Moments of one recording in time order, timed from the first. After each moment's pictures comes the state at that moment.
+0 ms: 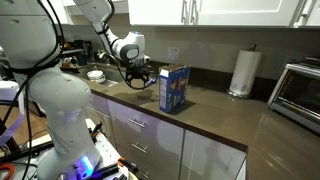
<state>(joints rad) 0.31 -0.06 0.09 -2.56 0.34 2.63 -0.79</state>
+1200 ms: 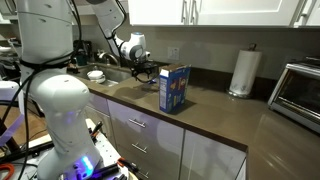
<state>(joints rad) 0.25 0.22 0.22 -2.24 0.15 2.75 -0.76</state>
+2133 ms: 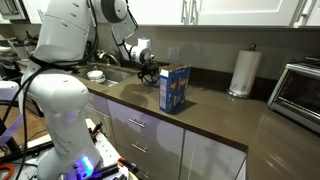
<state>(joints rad) 0.22 0.47 0.24 -1.95 -0.03 2.67 -0.72</state>
